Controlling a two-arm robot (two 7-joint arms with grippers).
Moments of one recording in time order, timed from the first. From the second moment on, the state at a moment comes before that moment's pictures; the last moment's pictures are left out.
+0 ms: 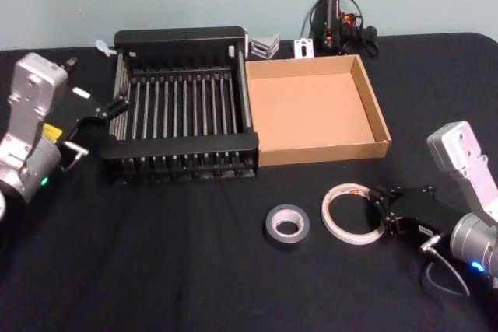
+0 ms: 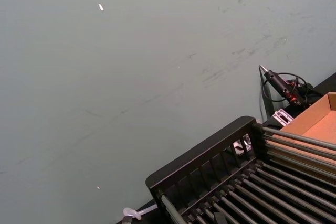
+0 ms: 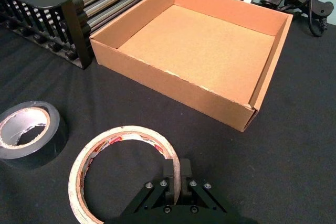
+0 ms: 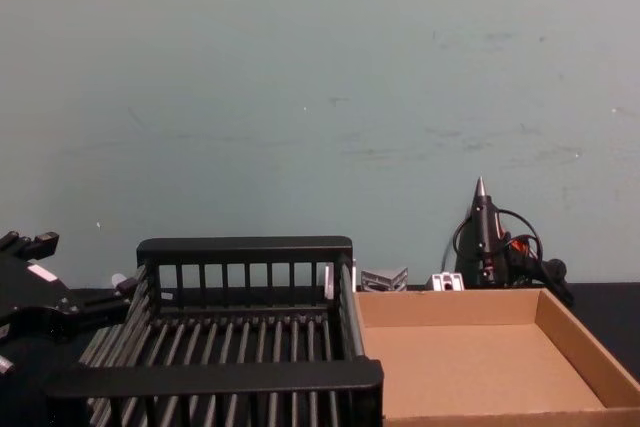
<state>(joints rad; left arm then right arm) -0.20 0.60 0.45 -1.41 -0.25 -0.12 0.03 -0.14 0.57 -0.24 -1.72 0.29 0.32 0.31</state>
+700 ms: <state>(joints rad) -0.20 0.60 0.45 -1.41 -0.25 -0.12 0.03 -0.15 0.56 -0.19 -1.76 0.31 0.29 0.32</state>
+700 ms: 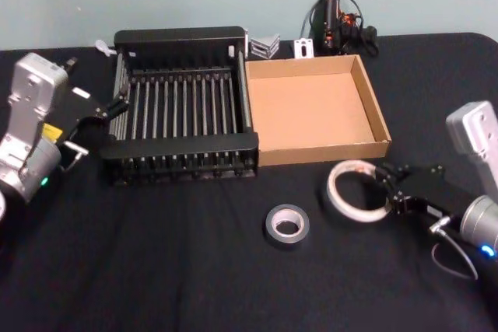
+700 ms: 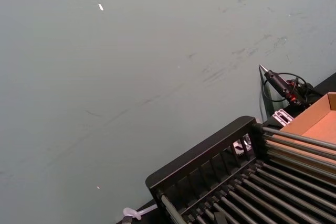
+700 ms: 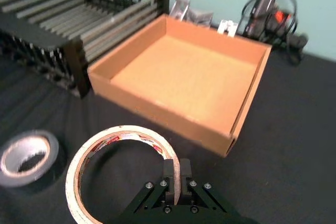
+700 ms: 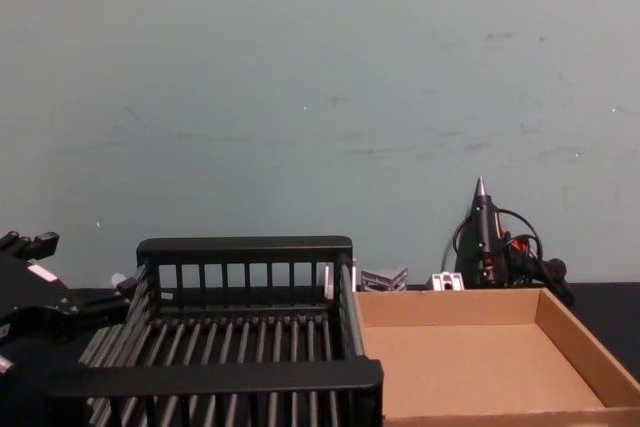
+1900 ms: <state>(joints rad) -0.20 0.60 0.45 -1.41 -0.25 -0.12 0.03 0.31 0.38 -0.35 -1.56 0.18 0.16 0.36</state>
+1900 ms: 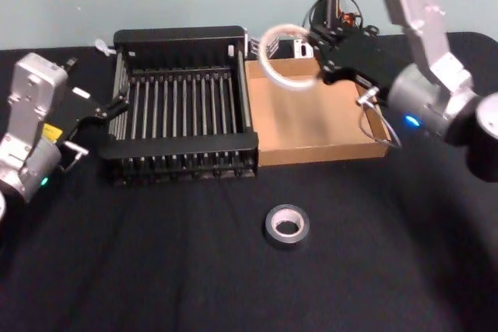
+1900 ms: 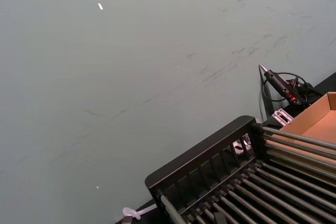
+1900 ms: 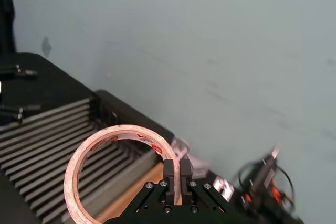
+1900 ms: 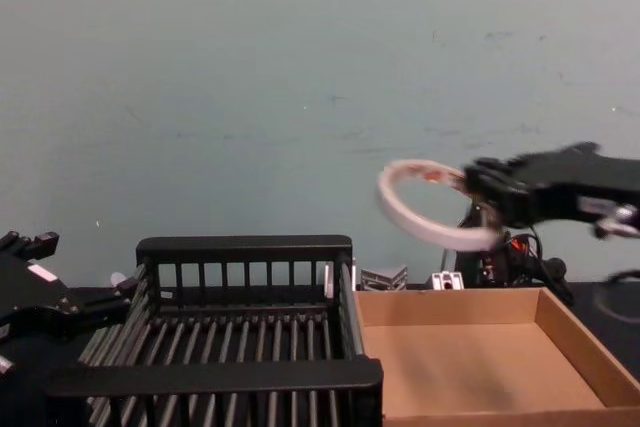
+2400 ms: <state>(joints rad) -0.20 0.60 0.45 -1.41 -0.25 -0.12 0.03 0.54 0.20 -0.50 -1.25 0.07 0.09 0.37</state>
